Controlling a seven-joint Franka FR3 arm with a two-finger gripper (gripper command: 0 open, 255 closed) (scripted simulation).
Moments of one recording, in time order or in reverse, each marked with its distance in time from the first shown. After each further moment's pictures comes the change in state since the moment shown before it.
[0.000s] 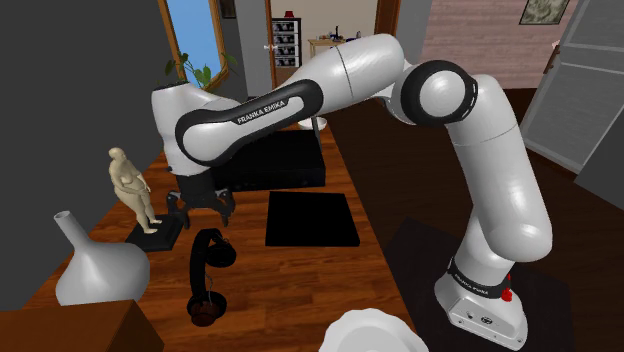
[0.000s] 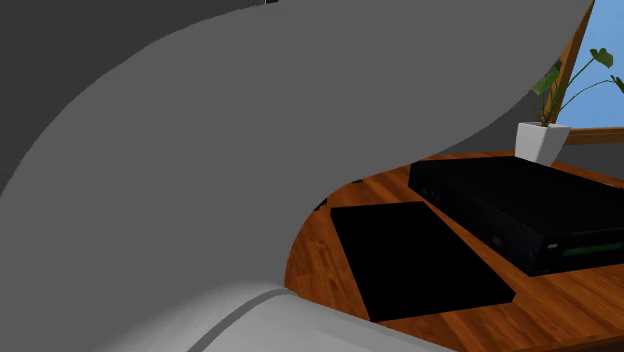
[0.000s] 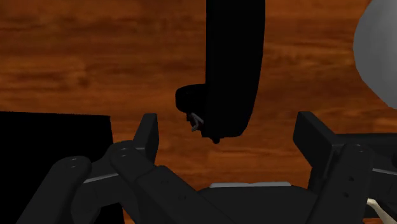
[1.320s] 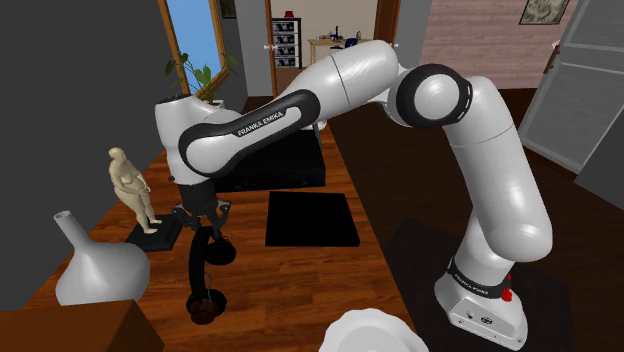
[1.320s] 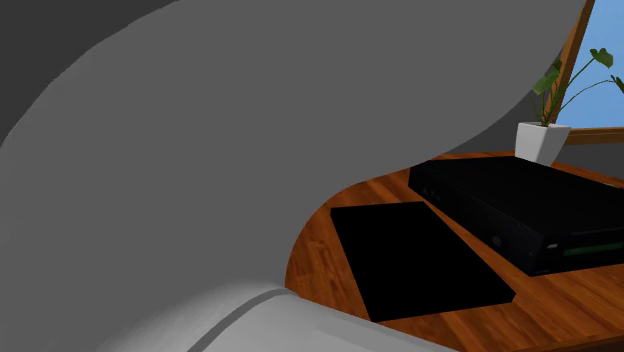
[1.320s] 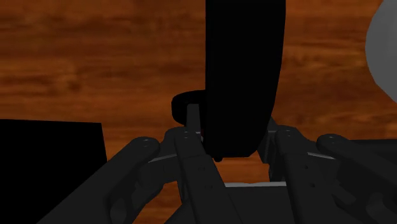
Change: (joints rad) arm 0.003 0.025 -0.008 -0.024 -0.011 0.048 0.006
